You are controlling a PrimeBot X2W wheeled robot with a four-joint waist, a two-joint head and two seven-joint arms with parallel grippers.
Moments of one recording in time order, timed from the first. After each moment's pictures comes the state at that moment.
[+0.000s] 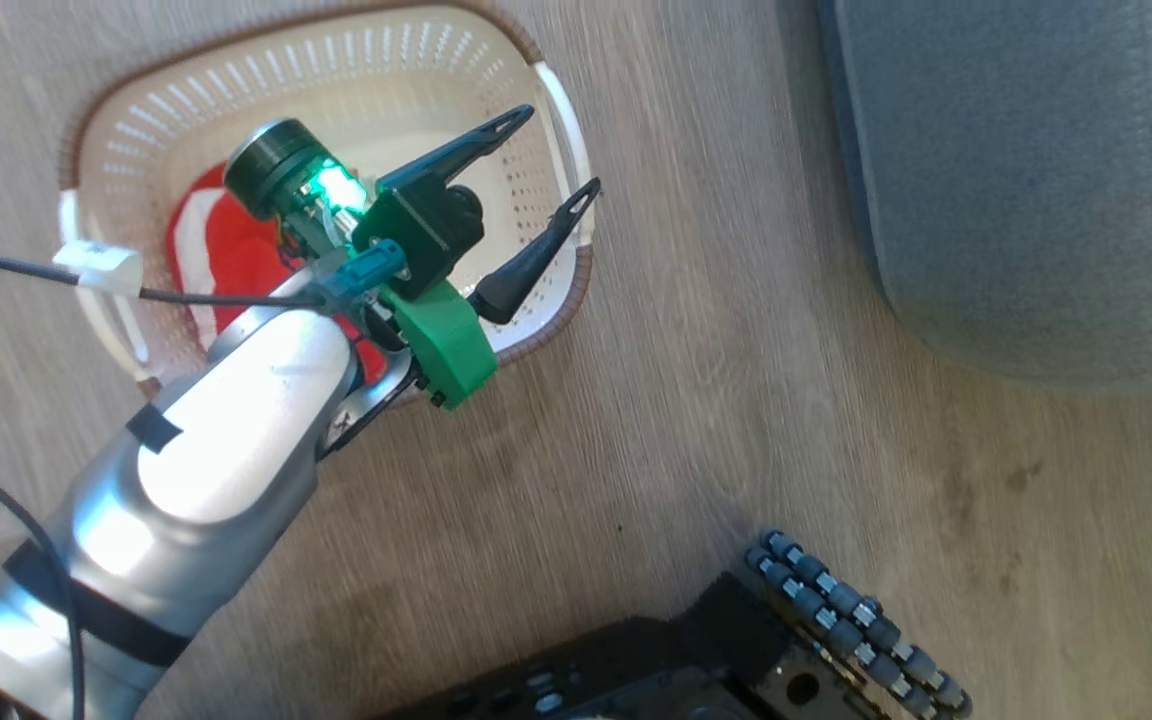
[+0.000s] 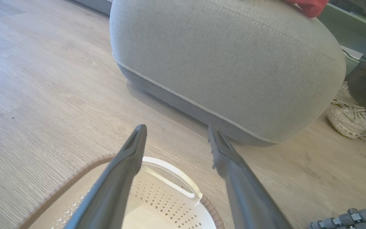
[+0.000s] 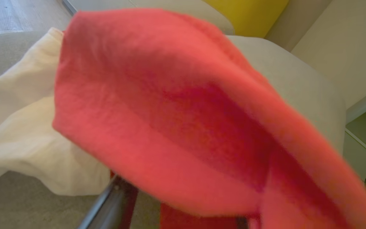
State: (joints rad) left arm -0.85 0.33 -0.84 0.31 -0.38 -0.12 -0.18; right arm -1.12 -0.37 -0.75 1.06 -0.20 0.13 -0.25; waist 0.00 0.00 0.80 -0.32
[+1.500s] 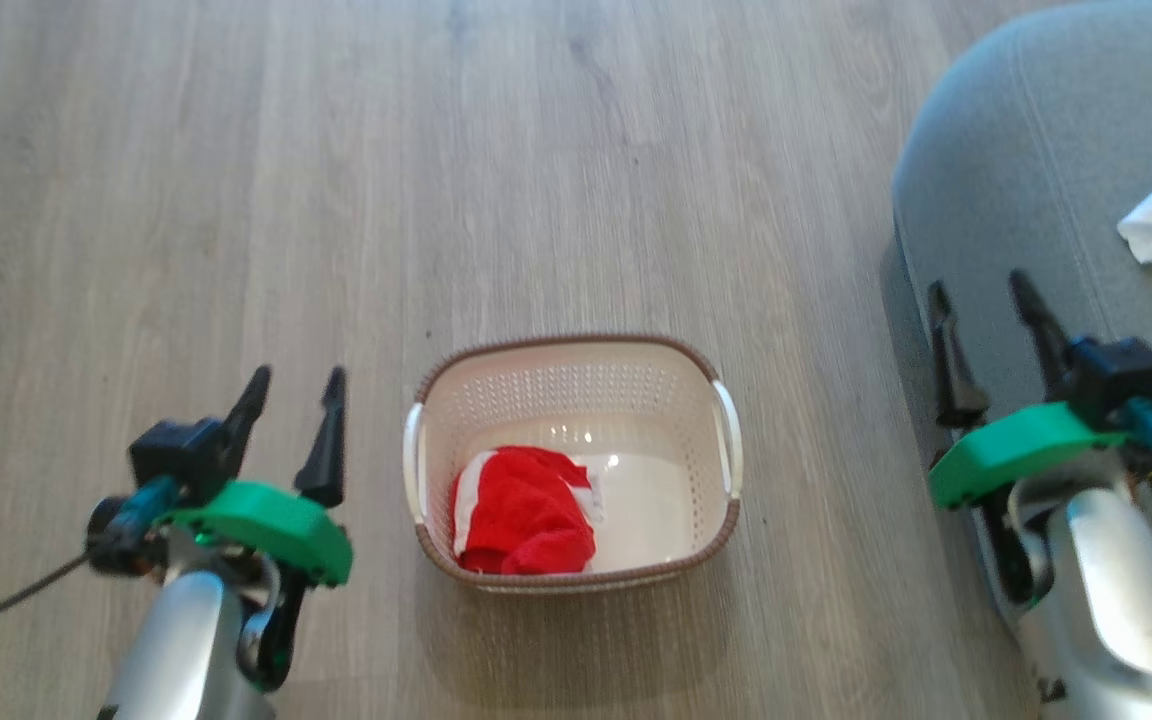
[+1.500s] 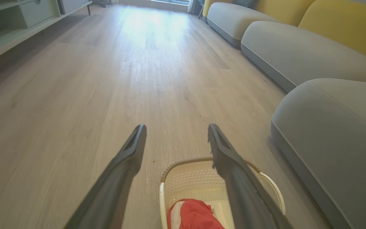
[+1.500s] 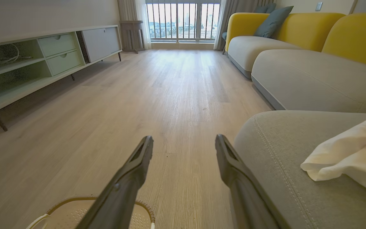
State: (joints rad) left arm -0.27 0.11 -0.14 0.45 -0.31 -0.08 -0.25; right arm -0.33 -0.11 -0.04 0.44 0.11 0.13 -0.25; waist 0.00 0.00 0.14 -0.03
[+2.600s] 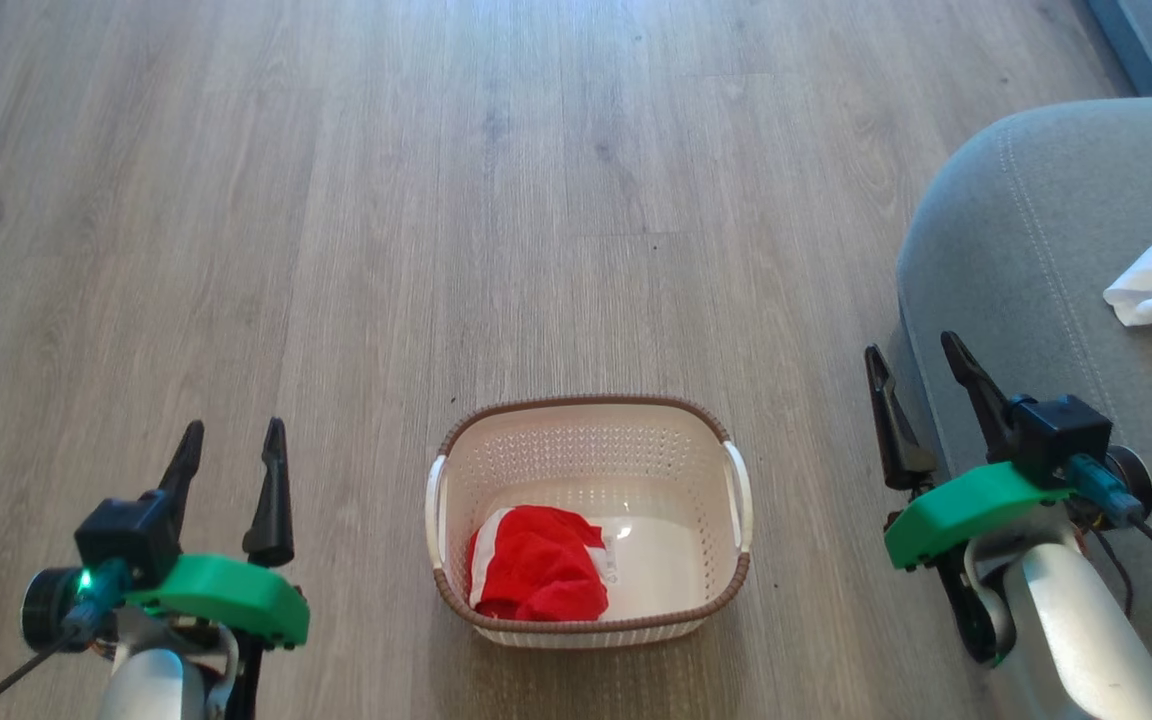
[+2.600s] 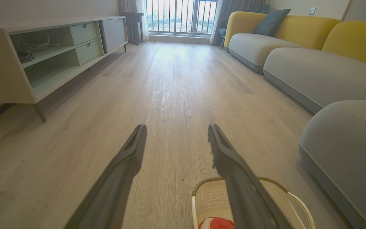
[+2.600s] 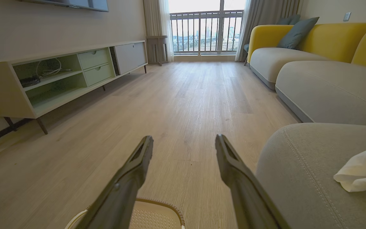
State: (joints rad) left arm -0.09 0.05 0.07 0.27 -0.13 -0.11 -0.25; right arm -0.23 -0.09 0.05 0.39 0.16 0.13 -0.25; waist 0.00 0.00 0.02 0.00
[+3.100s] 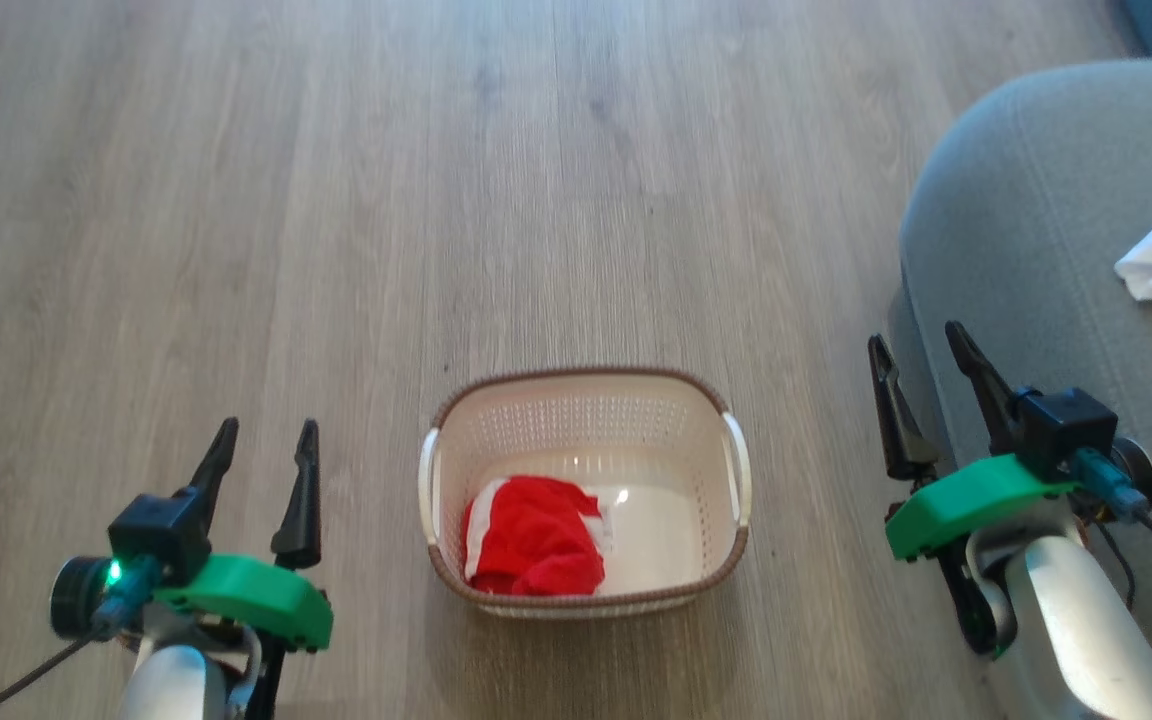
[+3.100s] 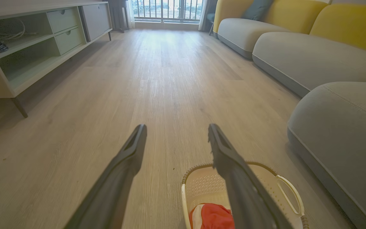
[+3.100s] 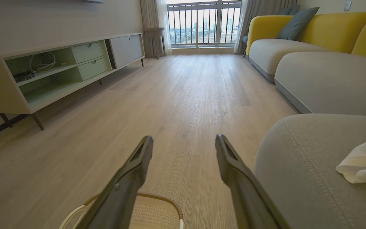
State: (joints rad) left arm -0.09 0.04 0.03 0.27 -0.12 -0.12 -0.25; right arm -0.24 -0.09 0.05 0.38 0.15 0.13 -0.25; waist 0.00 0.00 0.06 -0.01
